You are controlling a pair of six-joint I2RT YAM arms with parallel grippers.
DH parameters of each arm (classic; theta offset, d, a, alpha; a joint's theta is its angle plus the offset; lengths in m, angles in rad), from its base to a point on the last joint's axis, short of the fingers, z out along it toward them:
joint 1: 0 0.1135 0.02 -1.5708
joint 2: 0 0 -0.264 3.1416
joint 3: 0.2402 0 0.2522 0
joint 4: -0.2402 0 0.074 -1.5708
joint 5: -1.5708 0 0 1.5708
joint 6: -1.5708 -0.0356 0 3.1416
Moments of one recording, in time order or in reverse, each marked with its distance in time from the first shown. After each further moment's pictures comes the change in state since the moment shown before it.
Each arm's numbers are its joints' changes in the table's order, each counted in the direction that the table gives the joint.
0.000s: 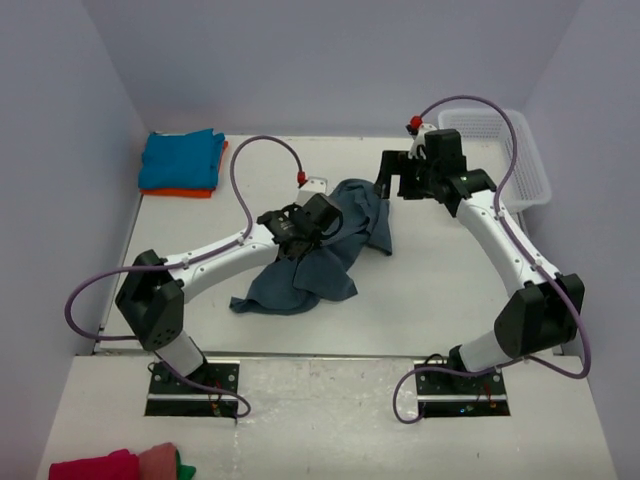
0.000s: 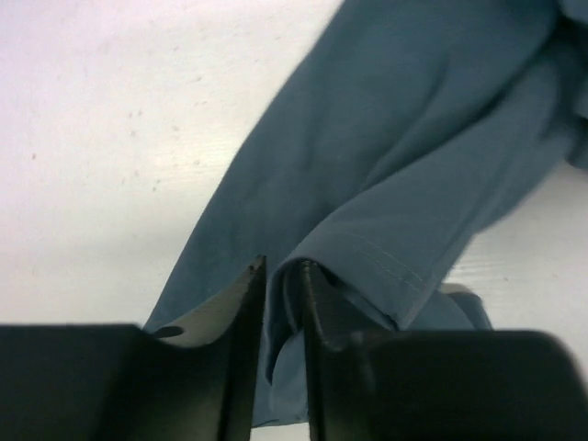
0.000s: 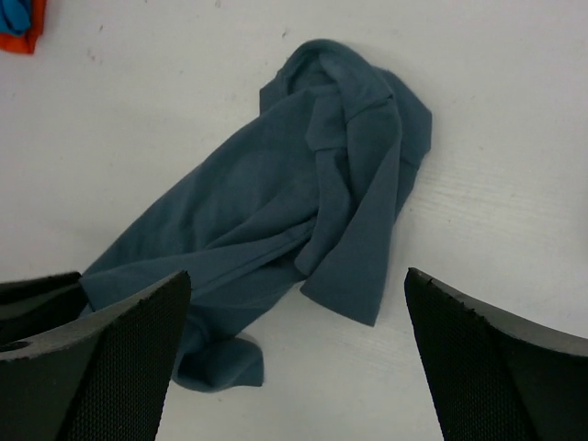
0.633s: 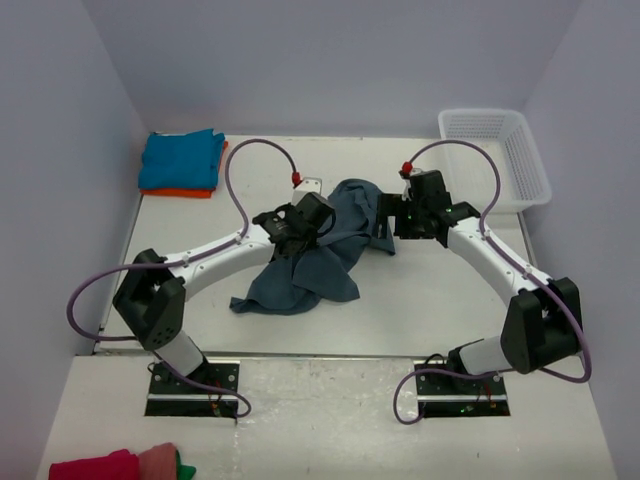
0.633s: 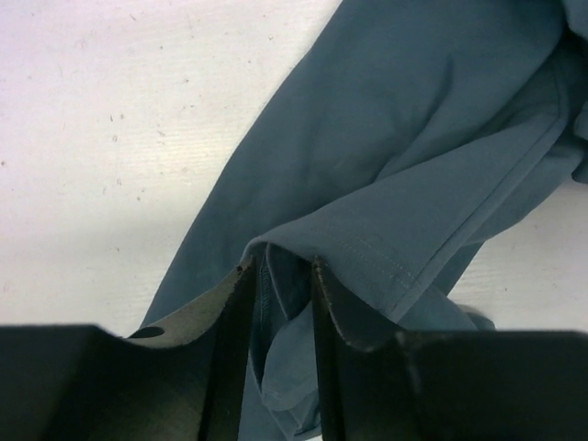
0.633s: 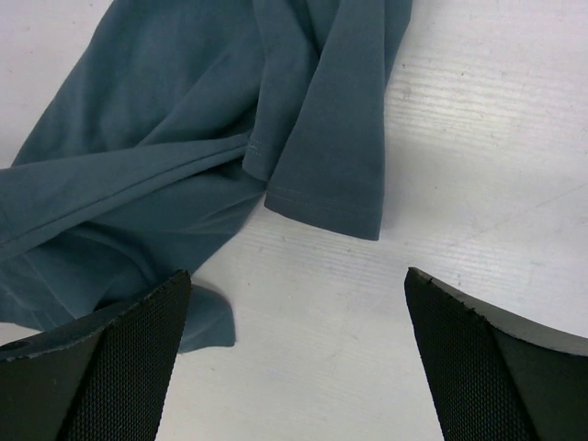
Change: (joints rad) left arm 0.071 0.004 -0.073 0.092 -0.069 -0.004; right arm 0.077 -0.075 -0.346 0.056 -0.093 -0.073
